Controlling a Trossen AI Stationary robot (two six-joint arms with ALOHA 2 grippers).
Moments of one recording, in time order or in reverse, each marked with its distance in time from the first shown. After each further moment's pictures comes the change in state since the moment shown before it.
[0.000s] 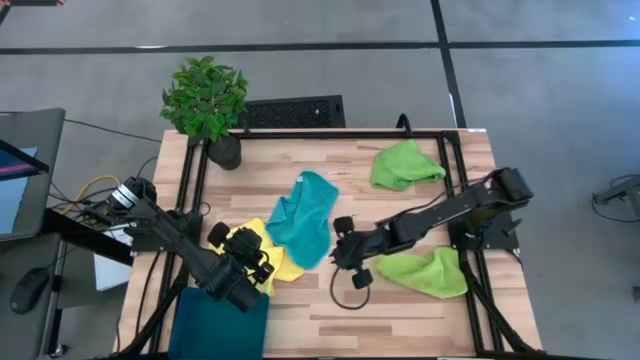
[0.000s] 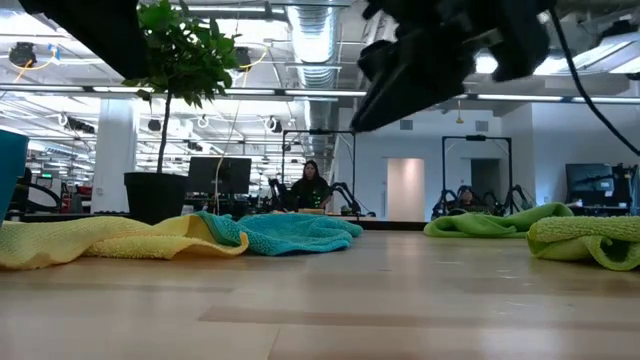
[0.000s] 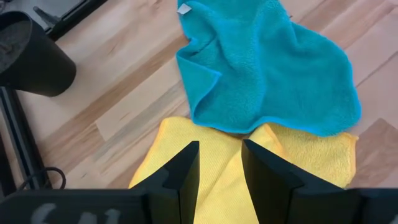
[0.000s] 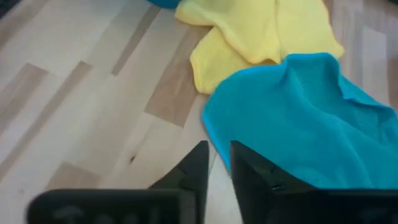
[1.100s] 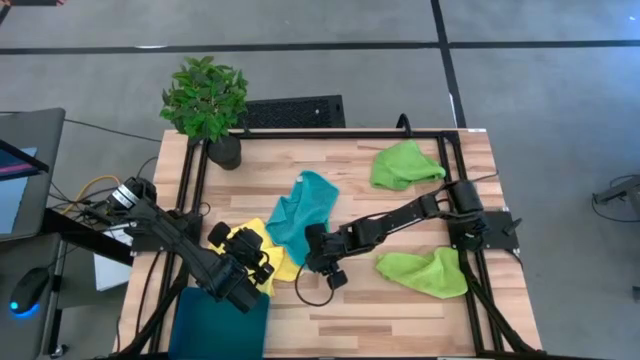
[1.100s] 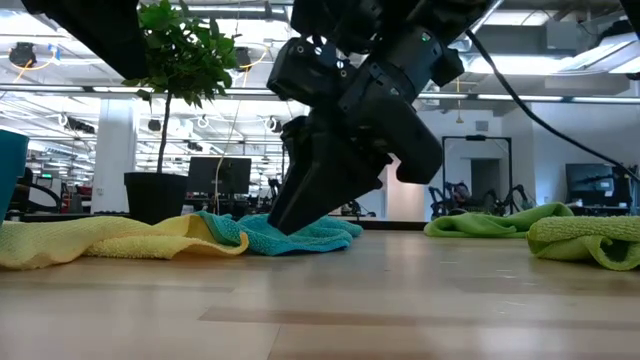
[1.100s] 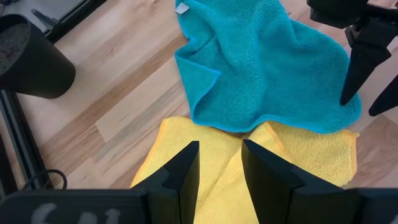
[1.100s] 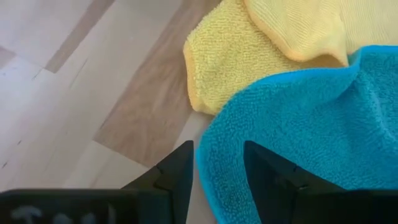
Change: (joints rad) left arm 0.000 0.001 0.000 0.004 0.004 0.023; right arm -0.082 0.359 0.237 0.030 -0.140 -0.082
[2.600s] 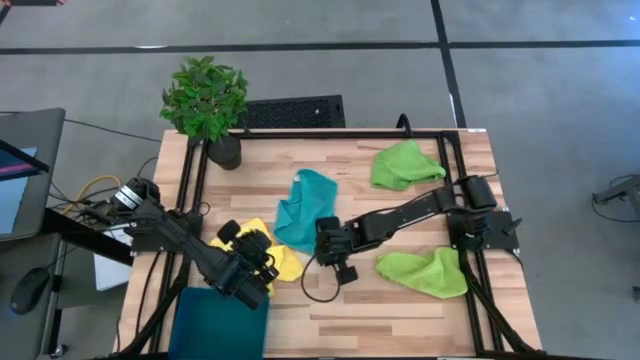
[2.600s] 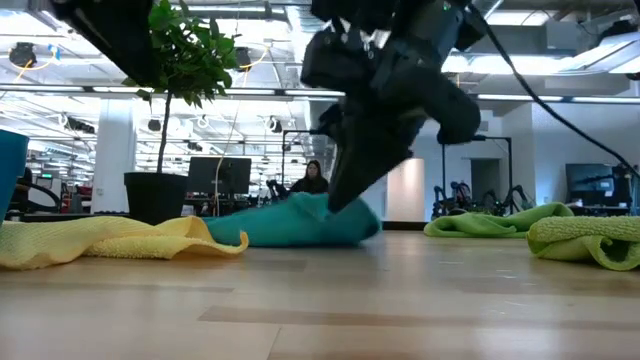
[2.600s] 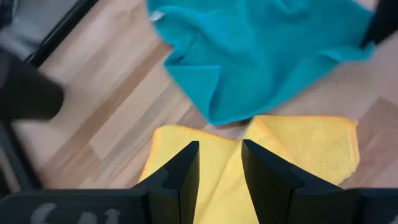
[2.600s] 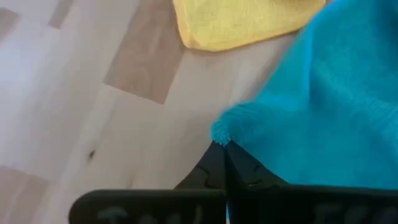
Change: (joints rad) left arm 0.054 0.026 0.001 0.097 0.013 0.226; right arm 0.002 -0.115 0.000 -0.264 0.057 0.114
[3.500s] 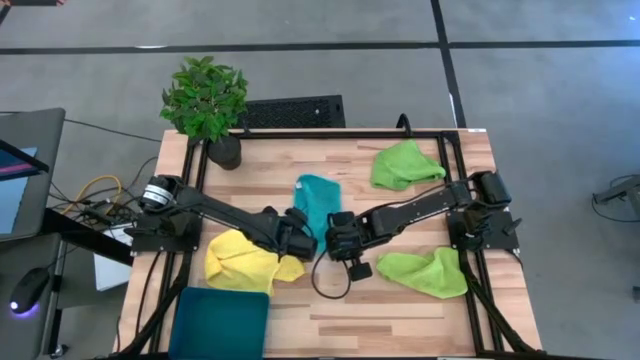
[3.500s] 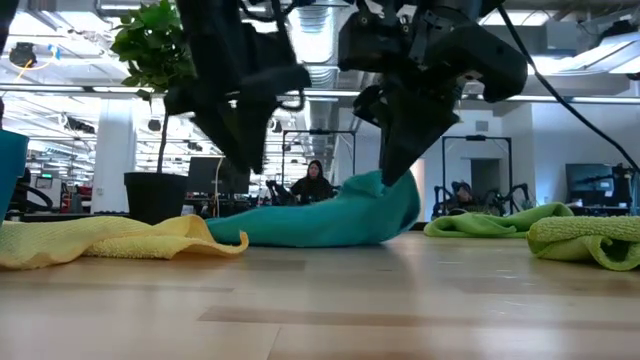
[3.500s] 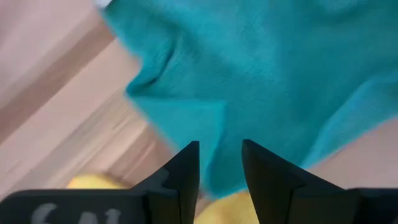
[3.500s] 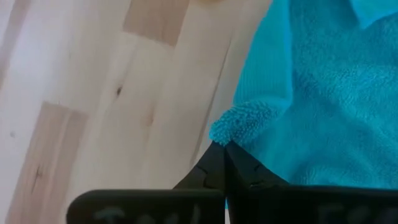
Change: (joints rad) left arm 0.365 0.157 -0.001 0.407 0.230 0.281; right arm 0.006 -0.102 0.002 -0.257 -0.004 0.066
